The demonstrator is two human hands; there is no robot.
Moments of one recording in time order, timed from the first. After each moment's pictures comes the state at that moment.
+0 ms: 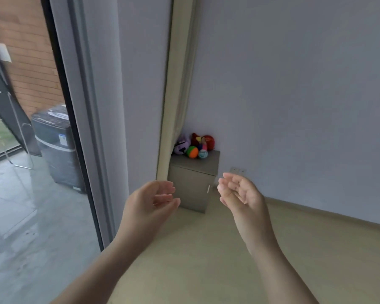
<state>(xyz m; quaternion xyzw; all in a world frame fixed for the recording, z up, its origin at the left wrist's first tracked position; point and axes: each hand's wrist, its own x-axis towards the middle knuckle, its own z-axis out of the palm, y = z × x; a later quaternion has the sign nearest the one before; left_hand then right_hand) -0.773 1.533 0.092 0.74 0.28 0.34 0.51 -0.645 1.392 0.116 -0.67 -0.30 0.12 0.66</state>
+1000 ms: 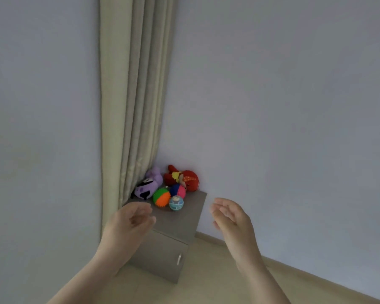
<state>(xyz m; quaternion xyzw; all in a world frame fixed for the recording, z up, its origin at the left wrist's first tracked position) -0.203 1.781 0.034 0.71 0.38 0.32 0.50 -0.040 1.630 0.070 -0.73 -0.28 0.19 0.60</state>
